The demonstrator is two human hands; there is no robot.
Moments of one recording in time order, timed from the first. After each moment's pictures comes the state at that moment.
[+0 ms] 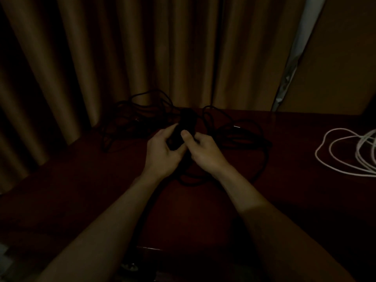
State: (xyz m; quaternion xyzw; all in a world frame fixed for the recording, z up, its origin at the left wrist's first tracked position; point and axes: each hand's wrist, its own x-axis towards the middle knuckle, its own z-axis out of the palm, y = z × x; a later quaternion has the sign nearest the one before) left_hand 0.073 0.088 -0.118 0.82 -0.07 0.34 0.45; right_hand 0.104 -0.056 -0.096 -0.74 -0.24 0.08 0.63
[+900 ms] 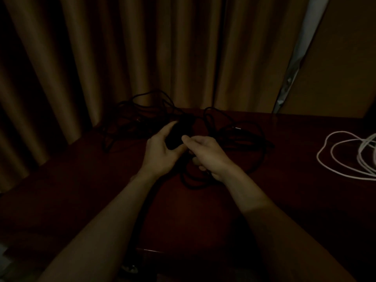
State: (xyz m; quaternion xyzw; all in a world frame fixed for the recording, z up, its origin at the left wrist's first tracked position) left_hand 0.076 0.098 -0.114 0.82 -0.04 0.29 0.49; right_hand 0.110 -0.057 -0.096 -0.74 -0.19 0.15 0.62
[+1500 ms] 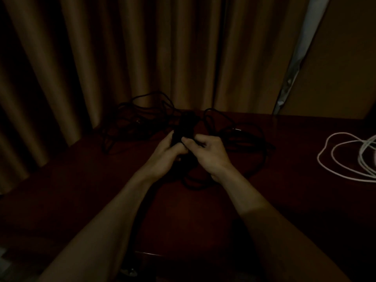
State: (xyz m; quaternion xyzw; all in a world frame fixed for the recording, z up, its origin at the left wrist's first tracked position) left_hand 0.072 0.094 -0.104 0.76 -0.08 0.10 0.64; right_hand 0.110 -0.056 -0.101 -0.68 -0.23 0.04 0.69
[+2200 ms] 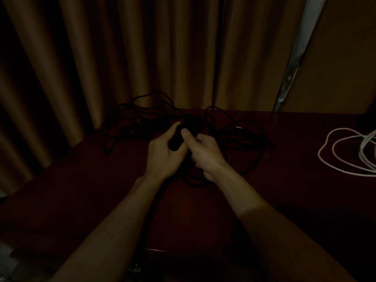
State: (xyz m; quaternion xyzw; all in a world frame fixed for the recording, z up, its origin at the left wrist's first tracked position) left_hand 0.072 0.089 -0.116 0.84 -0.03 0.32 0.43; right_hand 0.104 -0.044 -0.097 -0.66 -0.16 0.13 0.72
